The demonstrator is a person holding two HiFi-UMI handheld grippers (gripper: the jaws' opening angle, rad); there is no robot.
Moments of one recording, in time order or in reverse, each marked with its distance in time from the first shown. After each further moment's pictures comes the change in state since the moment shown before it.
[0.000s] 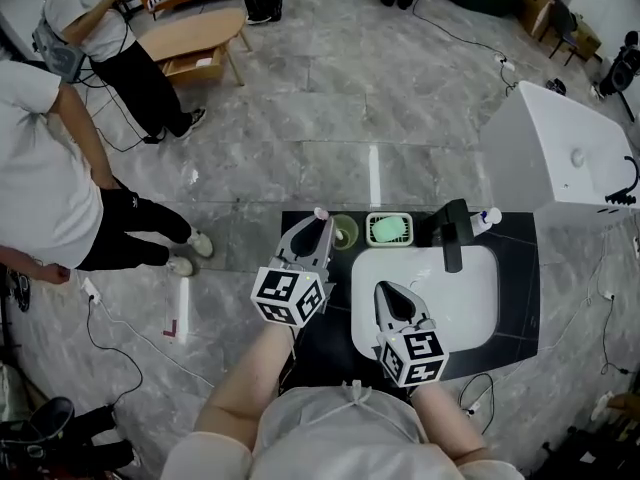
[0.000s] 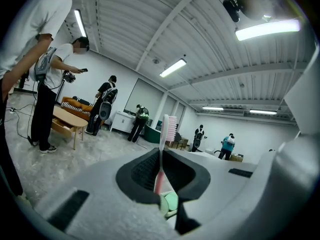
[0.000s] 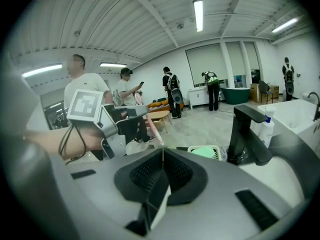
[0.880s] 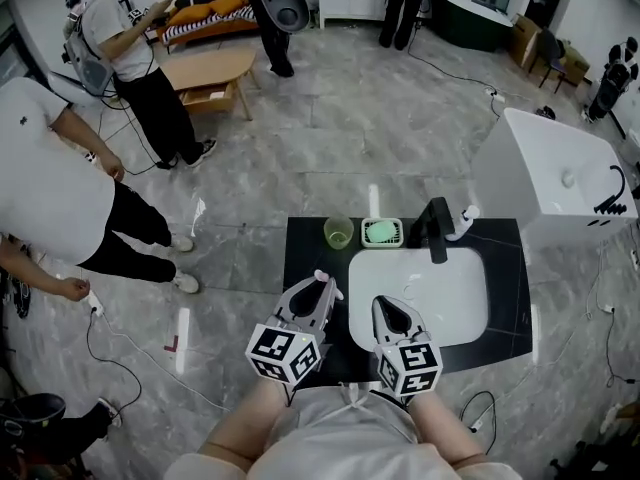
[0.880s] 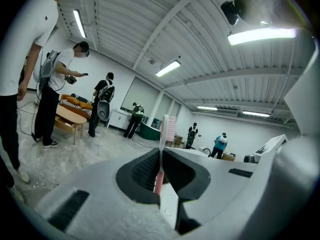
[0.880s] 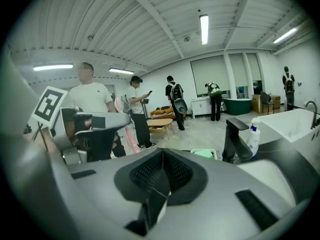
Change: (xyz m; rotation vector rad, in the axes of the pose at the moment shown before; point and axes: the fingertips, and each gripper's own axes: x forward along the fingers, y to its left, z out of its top) left arm -0.132 -0.096 -0.007 -0.009 0.037 -0.033; right arm -0.072 0.030 -0.008 -0.063 -0.105 0.015
